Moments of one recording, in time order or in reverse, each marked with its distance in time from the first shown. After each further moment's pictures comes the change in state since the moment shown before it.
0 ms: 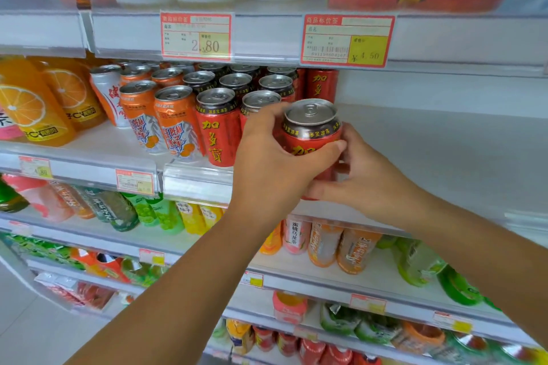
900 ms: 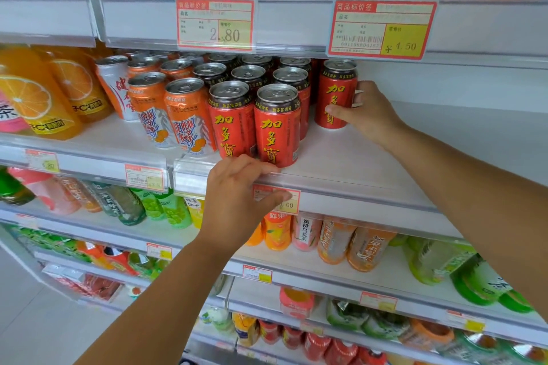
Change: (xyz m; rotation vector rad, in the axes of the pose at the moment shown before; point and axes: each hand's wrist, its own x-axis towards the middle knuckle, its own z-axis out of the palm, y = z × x) left_hand -0.004 -0.100 -0.053 0.639 -0.117 0.290; right_hand 0.133 0.071 -0.036 -0.238 0.394 0.173
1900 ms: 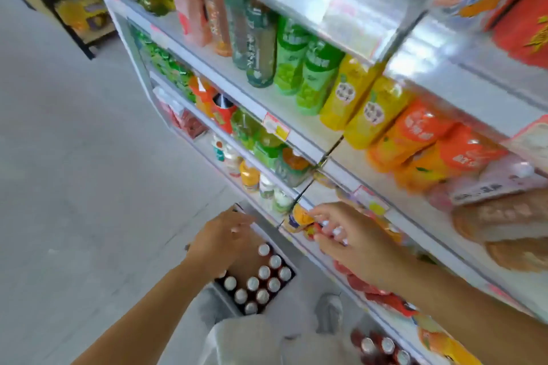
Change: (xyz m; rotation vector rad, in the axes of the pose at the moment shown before) left_hand -0.305 -0.155 -0.038 -0.224 -0.412 -1.178; right_hand -0.263 0.025 0.217 -0.140 -1.122 -0.141
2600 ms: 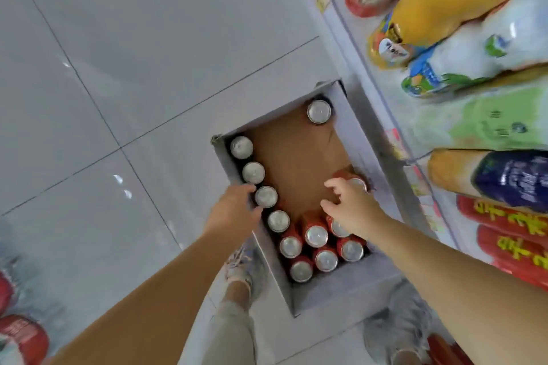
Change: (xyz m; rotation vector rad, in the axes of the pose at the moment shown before) left_hand 0.188 -0.477 0.240 -0.004 -0.094 -0.617; right_hand 0.300 0.361 0.477 -0.205 -0.510 0.448
